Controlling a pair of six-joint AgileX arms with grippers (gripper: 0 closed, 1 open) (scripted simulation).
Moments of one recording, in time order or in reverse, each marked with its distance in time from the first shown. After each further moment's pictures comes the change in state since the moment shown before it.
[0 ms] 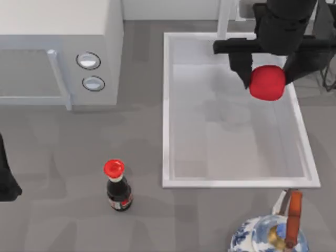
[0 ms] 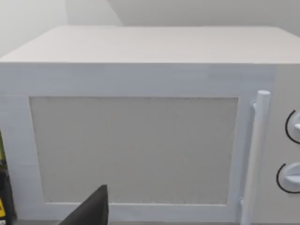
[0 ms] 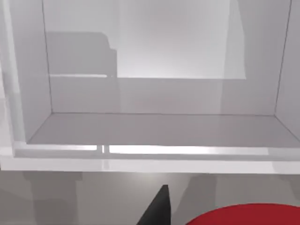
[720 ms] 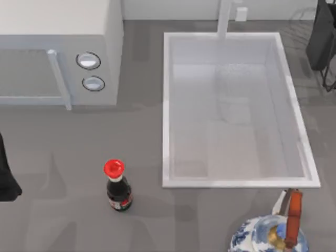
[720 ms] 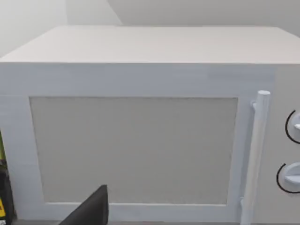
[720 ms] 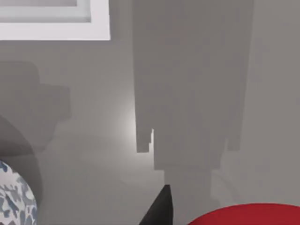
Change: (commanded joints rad) left arm 0.000 0.000 0.000 0.000 0.000 0.000; right arm -0.455 -0.544 -0.747 0.136 -0.022 -0.454
